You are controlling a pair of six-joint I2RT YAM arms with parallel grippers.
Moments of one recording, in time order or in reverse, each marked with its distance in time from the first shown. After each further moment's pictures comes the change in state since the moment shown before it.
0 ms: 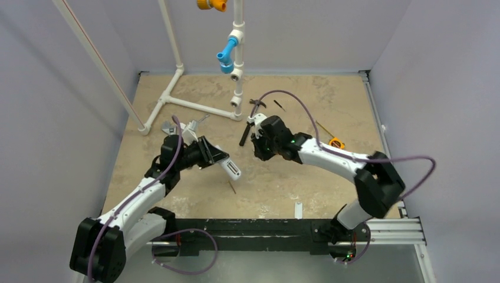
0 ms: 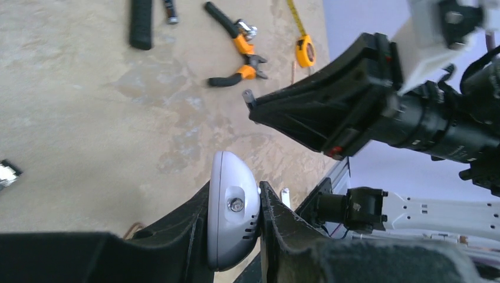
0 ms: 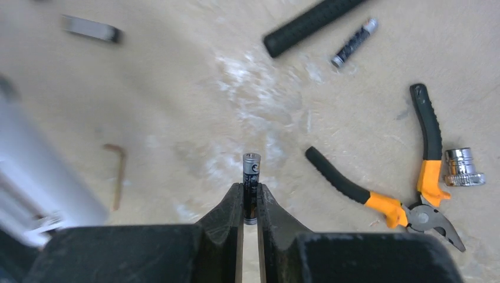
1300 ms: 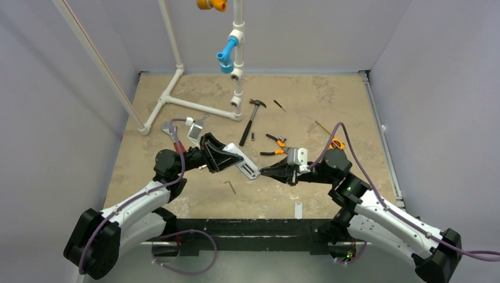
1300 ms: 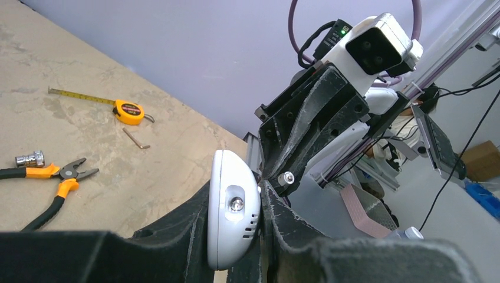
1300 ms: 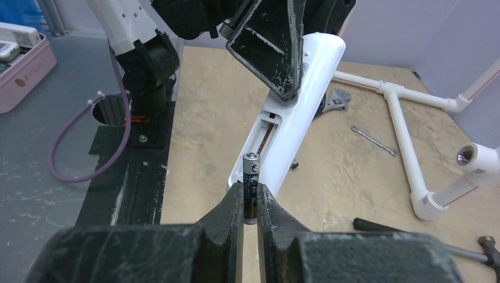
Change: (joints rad) left arm -0.200 -0.002 -0.079 0.895 0.238 -0.029; right arm 0.024 -0.939 -0.547 0.473 -0.601 -0.309
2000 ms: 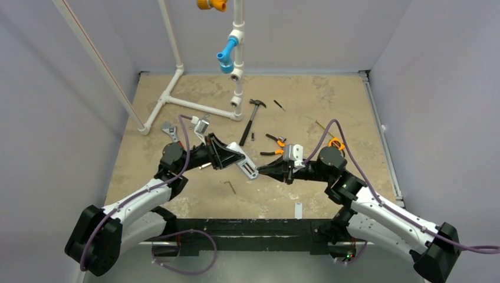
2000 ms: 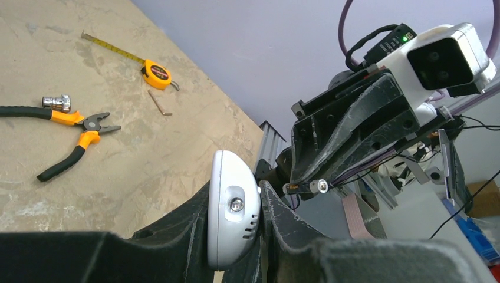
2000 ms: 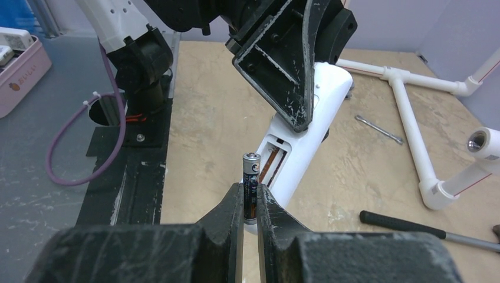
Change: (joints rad) left arm 0.000 0.021 0.023 -0.201 -0.064 0.011; right arm 0.000 0.065 0.000 0.030 0.010 0.028
